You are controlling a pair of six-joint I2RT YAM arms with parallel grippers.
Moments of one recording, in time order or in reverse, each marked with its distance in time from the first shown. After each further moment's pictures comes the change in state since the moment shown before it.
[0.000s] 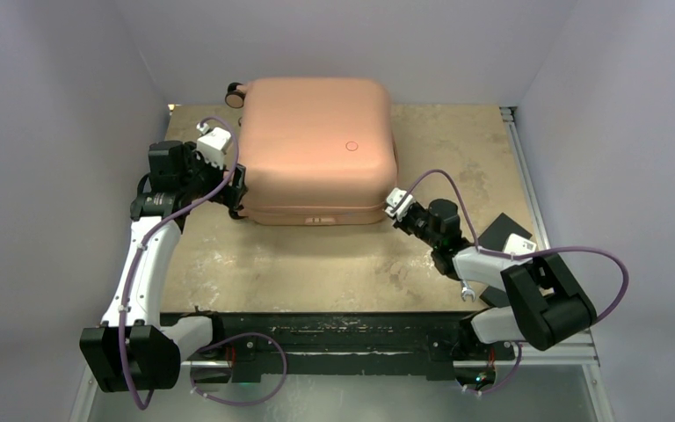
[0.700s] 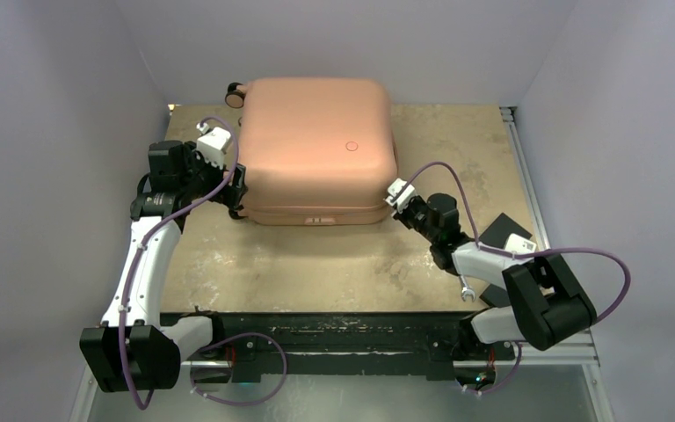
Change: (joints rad) left arm 0.000 0.000 0.000 0.006 0.000 0.000; right arm 0.010 0.000 0.045 -0.043 0.102 0.038
